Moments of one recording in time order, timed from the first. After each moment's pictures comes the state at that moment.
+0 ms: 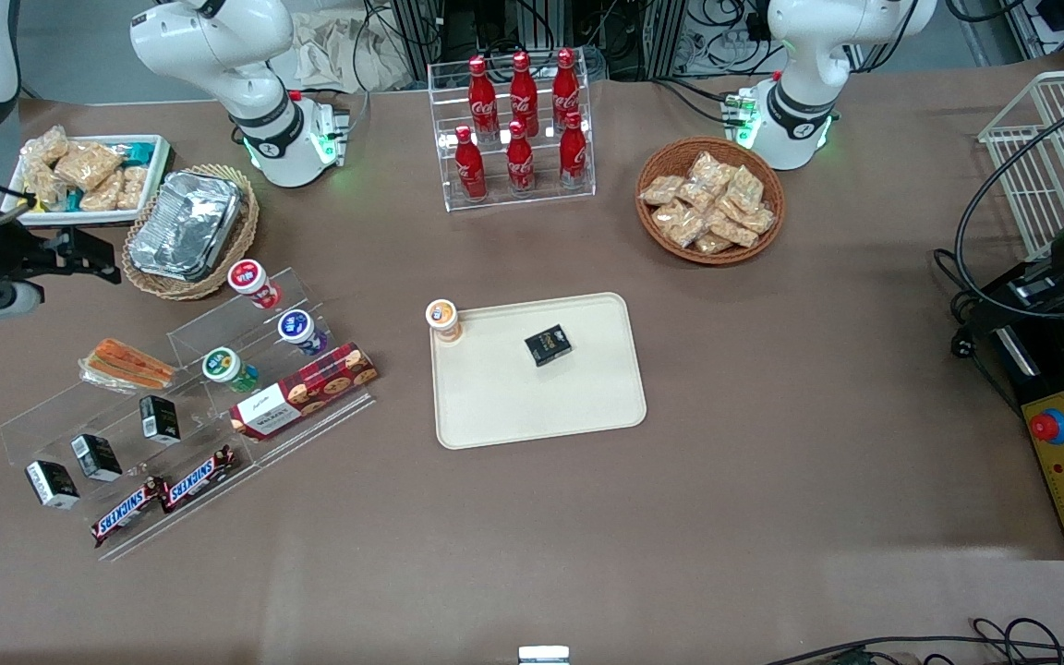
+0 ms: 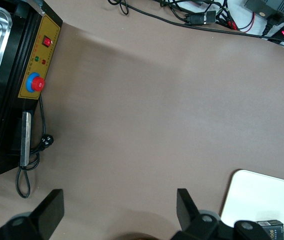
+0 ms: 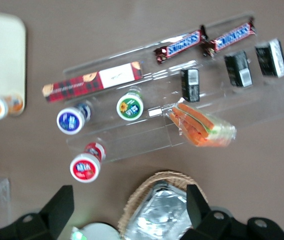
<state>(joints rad) 0.21 -0.02 -0.26 -1.64 -0.01 1.49 -0.38</state>
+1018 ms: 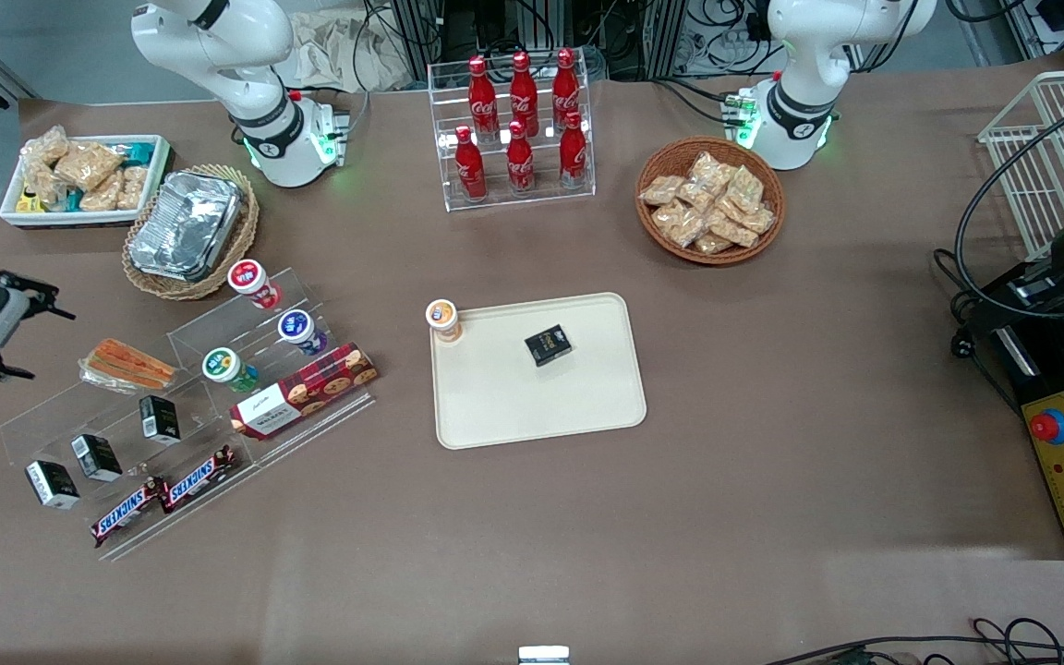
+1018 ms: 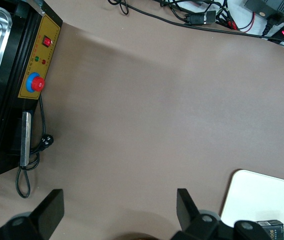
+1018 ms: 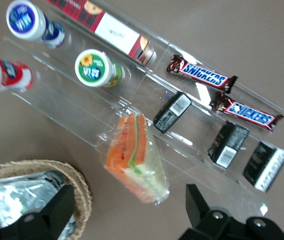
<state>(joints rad) -0.01 0.15 -0.29 -1.76 0.08 1.77 -1.44</state>
